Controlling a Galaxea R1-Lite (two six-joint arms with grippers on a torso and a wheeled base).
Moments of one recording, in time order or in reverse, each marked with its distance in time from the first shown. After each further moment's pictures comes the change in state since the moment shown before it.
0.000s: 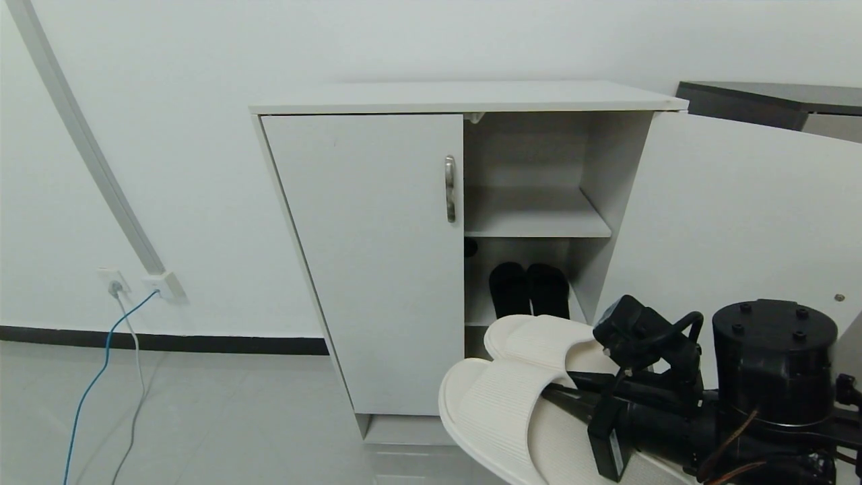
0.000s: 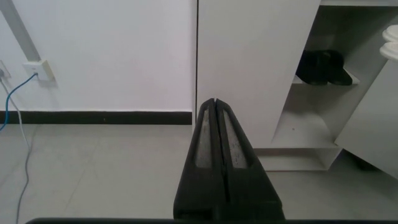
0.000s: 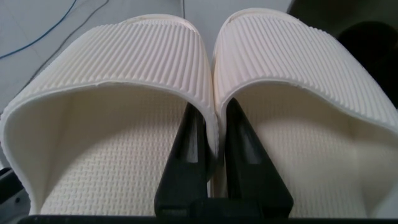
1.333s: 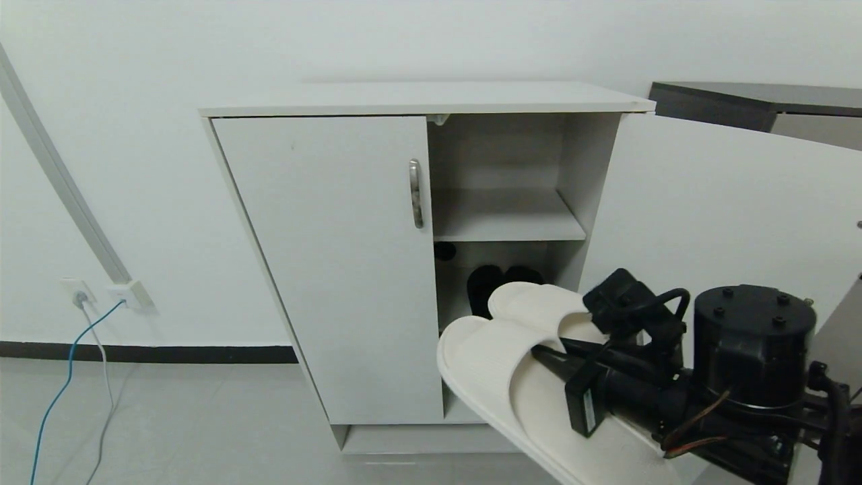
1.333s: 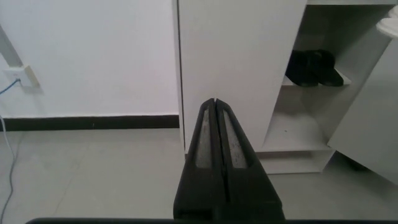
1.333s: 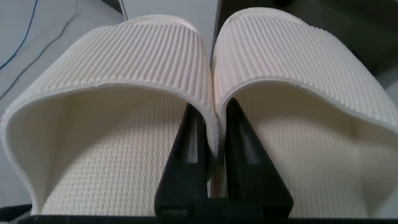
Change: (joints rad) left arm -0.002 0.000 0.001 0.001 0.000 0.000; right arm 0.007 0.065 -0.051 -0.111 -0.143 0.031
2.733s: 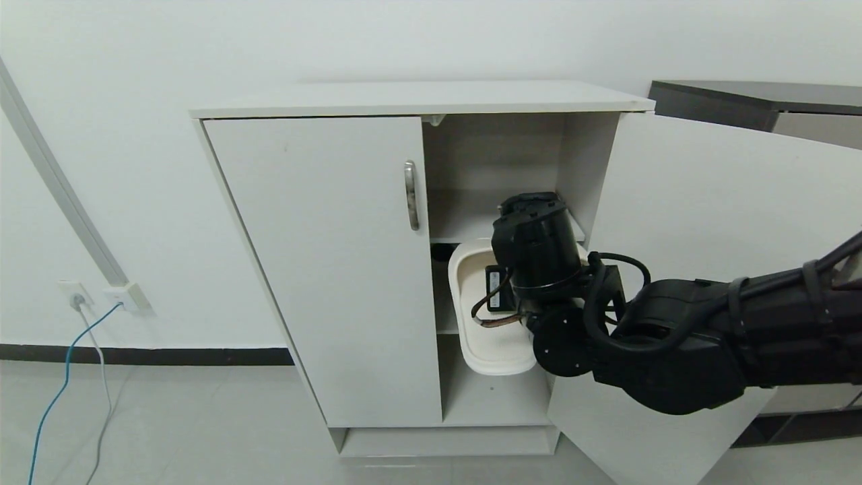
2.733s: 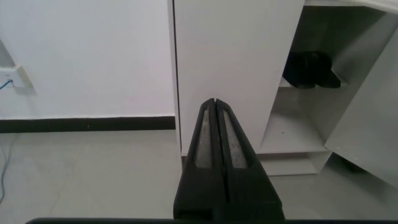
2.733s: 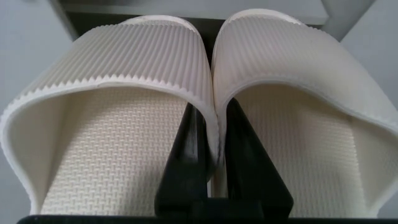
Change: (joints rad) left arm 0.002 0.000 -0.001 -0.001 -0.002 0.003; right arm 0.072 0.335 -0.743 0.530 -0.713 0.311
